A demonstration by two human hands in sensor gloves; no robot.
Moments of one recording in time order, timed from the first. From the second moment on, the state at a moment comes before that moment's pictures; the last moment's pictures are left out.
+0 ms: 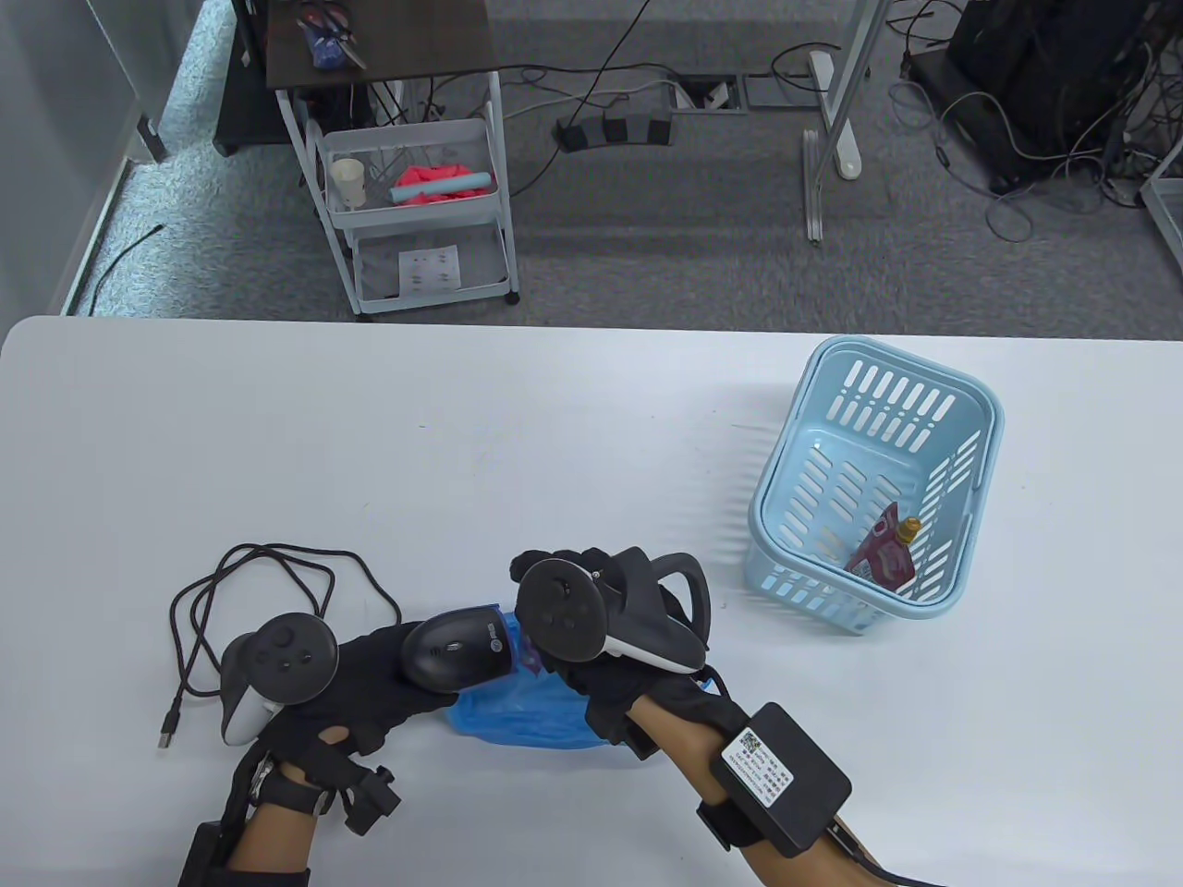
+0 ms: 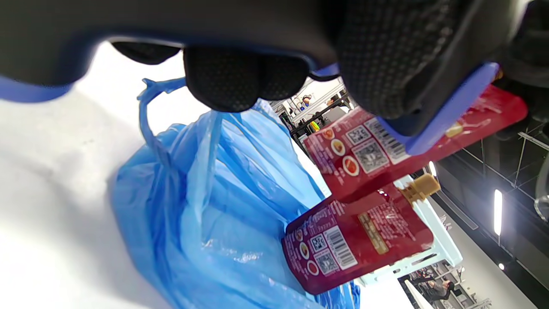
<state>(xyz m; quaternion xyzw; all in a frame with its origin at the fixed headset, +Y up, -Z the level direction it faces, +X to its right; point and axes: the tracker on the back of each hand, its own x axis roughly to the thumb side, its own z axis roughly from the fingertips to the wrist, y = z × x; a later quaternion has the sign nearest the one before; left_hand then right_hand) -0.254 -0.741 -0.195 -0.10 -0.16 0.43 0.88 -0.007 -0.590 -0.213 0.25 0.01 0.96 0.12</state>
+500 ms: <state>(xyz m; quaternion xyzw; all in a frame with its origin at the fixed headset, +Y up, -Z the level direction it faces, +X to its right) -0.262 -0.740 -0.195 -0.08 -0.13 0.44 0.88 -0.004 -0.607 -0.204 0.26 0.04 0.96 0.07</state>
